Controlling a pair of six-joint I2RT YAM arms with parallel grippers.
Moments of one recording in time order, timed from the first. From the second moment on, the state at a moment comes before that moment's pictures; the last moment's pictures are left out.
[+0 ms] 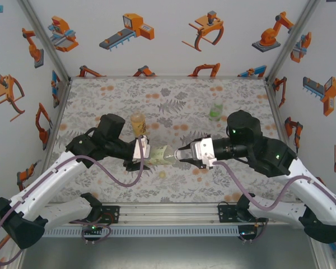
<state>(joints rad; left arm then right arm) -0.73 1.03 1.02 -0.78 0.72 0.85 0.94 0.95 1.30 -0.72 -0.62 -0.71</state>
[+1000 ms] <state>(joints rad) -0.72 1.02 0.89 -0.54 0.35 0.82 0.93 0.95 1.03 -0.48 0.11 1.29</state>
